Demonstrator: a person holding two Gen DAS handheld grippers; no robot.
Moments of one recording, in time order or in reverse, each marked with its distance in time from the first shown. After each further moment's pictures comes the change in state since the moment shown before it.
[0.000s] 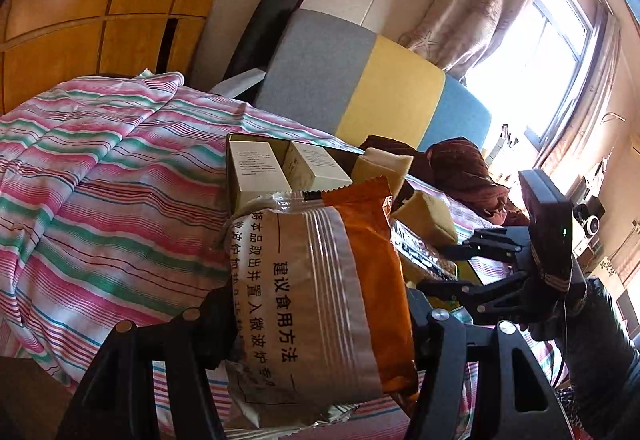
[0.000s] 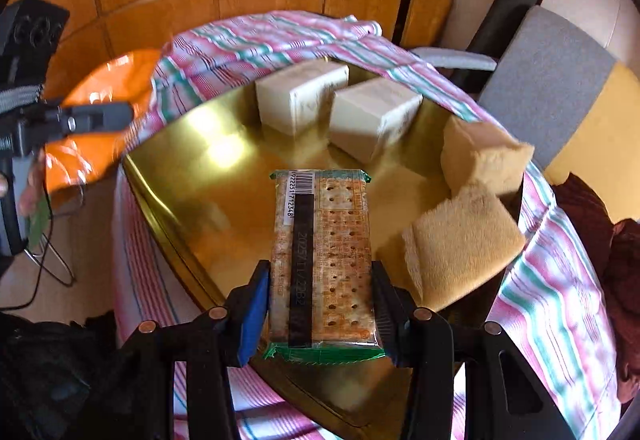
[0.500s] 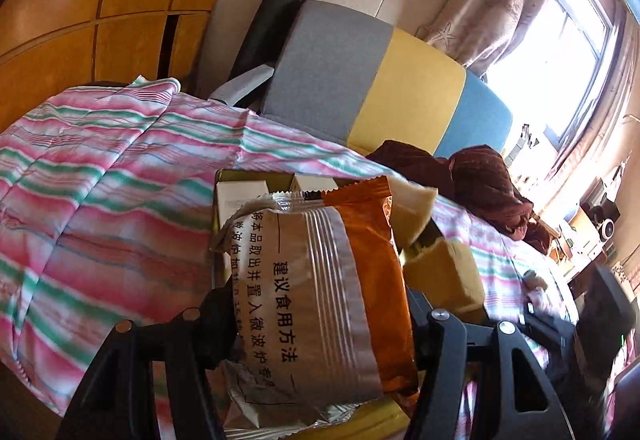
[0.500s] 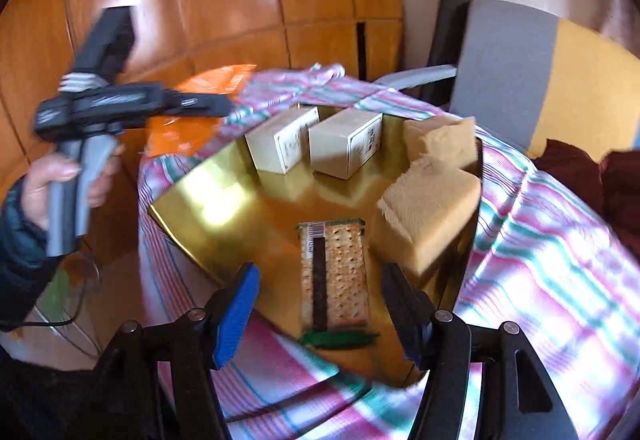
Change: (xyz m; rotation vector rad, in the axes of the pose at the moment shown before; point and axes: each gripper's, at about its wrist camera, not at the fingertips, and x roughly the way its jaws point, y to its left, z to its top) left arm 0.054 -0.012 0.069 -0.013 0.046 0.055; right arm -0.040 -0.003 -0.051 0.249 -0.267 0.029
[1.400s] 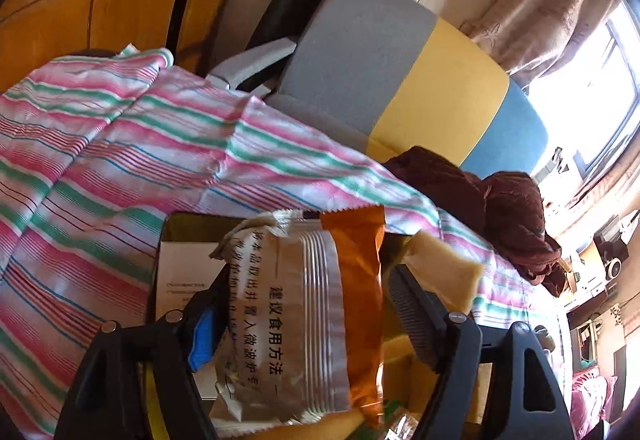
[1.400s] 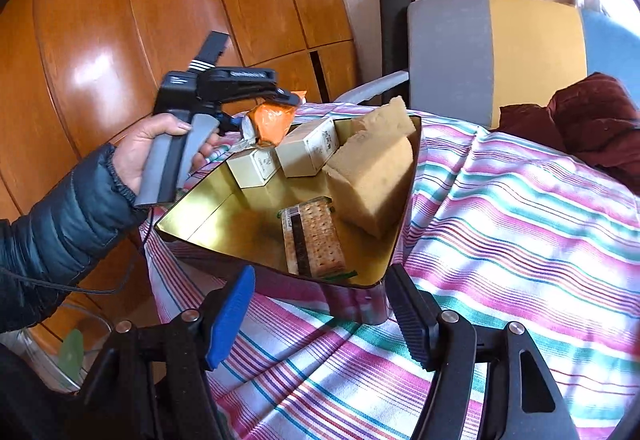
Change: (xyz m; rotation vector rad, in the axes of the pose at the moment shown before) left arm 0.089 -0.004 0.061 -0.122 0.071 0.043; right arm -0.047 -0.016 -0.046 0.188 -0.118 -0.034
